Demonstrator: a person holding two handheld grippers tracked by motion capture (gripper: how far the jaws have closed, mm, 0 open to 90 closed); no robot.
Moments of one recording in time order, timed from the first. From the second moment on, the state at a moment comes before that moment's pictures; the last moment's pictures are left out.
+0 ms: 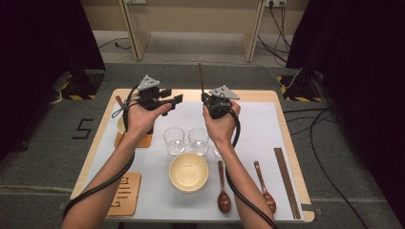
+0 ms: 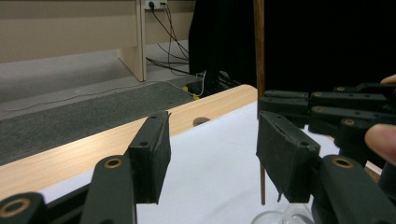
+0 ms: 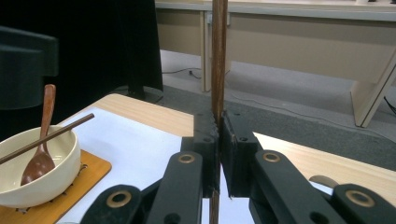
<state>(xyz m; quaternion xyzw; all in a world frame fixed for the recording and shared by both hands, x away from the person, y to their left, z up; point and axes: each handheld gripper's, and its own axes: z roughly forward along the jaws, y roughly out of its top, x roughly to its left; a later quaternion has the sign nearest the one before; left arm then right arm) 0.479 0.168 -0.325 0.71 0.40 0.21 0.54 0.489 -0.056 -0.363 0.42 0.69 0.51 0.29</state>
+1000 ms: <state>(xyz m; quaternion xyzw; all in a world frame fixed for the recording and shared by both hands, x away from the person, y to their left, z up) 0.505 0.123 -0.312 0.71 0.38 0.20 0.55 0.481 -0.047 -0.366 0.40 0.70 0.51 0.30</state>
